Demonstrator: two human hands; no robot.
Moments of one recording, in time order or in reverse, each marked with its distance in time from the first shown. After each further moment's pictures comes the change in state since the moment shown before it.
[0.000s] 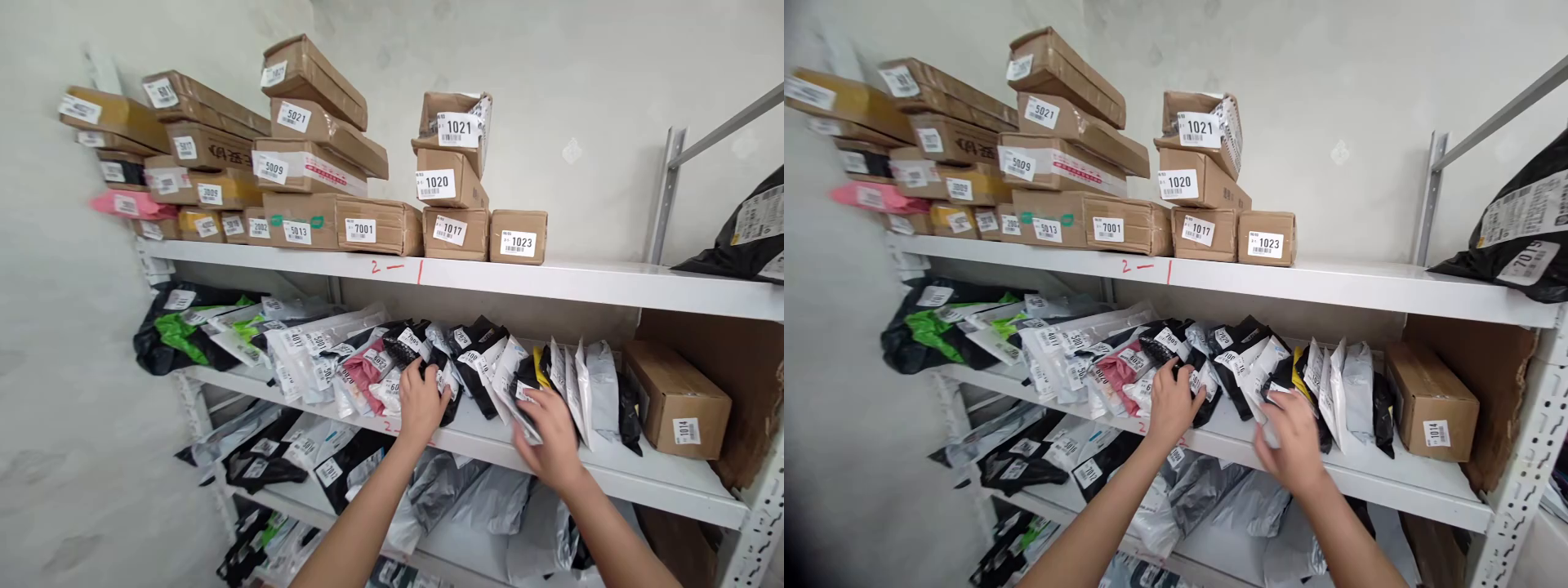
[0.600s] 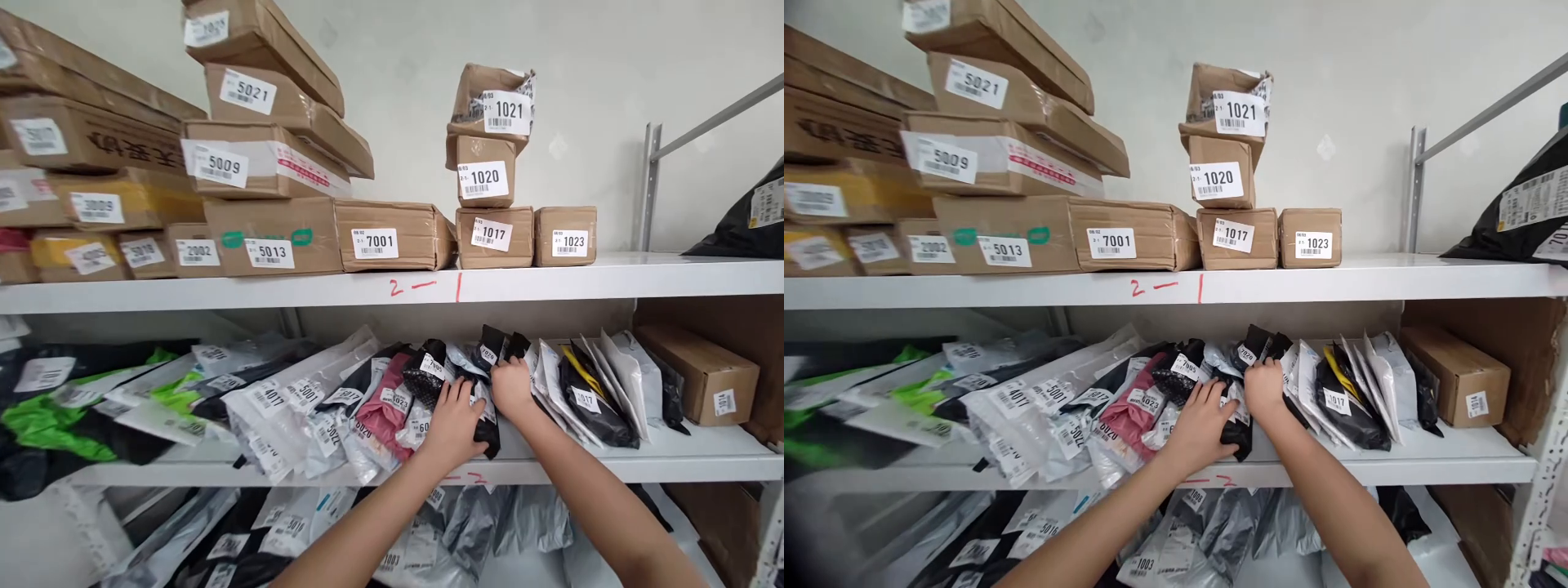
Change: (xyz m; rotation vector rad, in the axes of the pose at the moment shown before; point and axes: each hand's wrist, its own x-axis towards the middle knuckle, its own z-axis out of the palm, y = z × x) left_hand 0.041 -0.043 -0.034 0.056 -0.507 0.626; right_hand 0.121 -0.044 0.164 -0.522 -0.846 0.497
